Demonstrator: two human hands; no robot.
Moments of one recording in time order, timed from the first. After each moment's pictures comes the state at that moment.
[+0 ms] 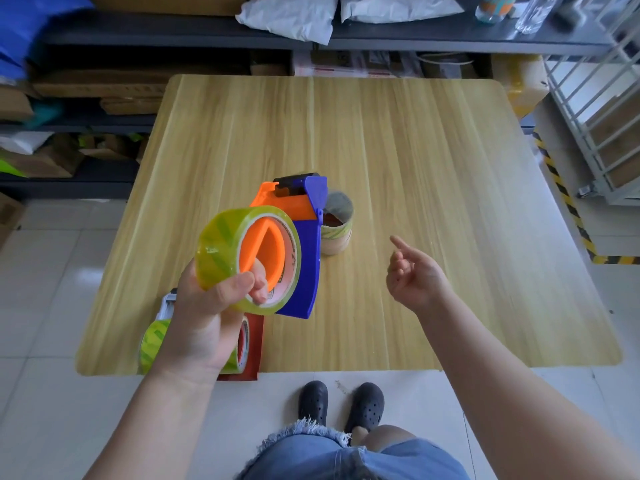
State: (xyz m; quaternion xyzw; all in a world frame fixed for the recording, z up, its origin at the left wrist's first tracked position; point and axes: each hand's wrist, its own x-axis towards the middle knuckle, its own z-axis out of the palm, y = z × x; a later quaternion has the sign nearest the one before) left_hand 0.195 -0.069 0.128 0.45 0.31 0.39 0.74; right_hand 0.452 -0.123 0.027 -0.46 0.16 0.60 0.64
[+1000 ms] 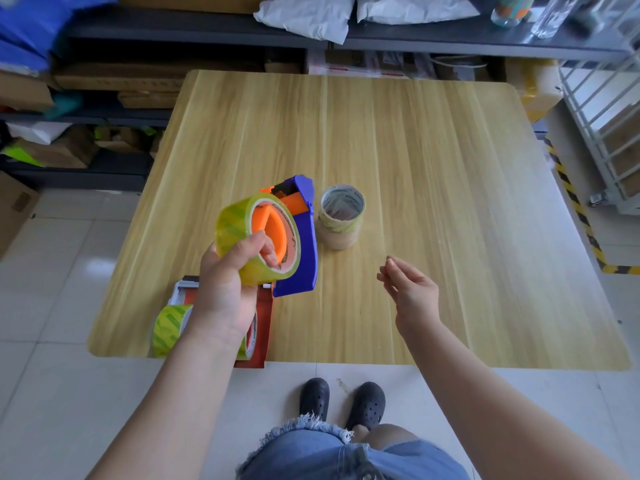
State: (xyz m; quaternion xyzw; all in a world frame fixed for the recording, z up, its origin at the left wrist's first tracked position) left_hand 0.204 -0.063 0.111 0.36 0.39 0.46 0.71; right_hand 0.405 -0.150 0.014 -0.65 -0.01 0.42 0.63
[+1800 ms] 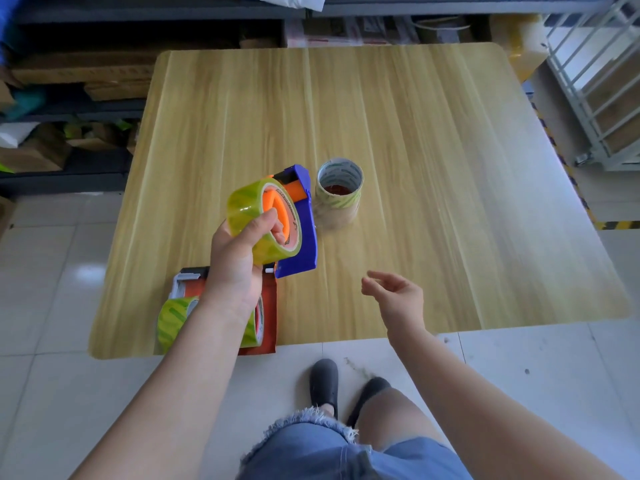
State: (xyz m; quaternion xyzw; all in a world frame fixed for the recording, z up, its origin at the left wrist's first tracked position) left_hand 0.203 -0.044 0.079 0.38 0.41 0.41 0.72; right_hand 0.353 -0.175 -0.010 -0.75 -0.05 0.41 0.52
